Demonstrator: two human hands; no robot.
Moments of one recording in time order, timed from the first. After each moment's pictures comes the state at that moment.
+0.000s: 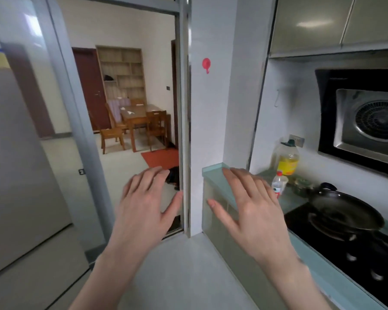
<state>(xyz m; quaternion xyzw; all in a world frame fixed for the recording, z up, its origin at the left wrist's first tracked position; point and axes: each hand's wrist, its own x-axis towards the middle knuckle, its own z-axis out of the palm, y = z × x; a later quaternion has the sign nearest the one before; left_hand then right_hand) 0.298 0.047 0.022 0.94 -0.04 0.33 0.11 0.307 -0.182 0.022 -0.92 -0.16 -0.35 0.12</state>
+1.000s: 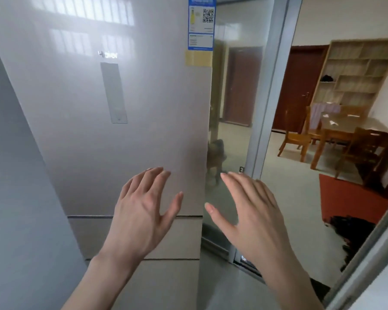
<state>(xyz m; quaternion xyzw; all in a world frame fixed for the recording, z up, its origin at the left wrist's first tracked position) 0.302 0.198 0.017 0.84 0.40 0.36 -0.08 0.510 0.091 0.020 -0.72 -0.61 -0.20 0.26</state>
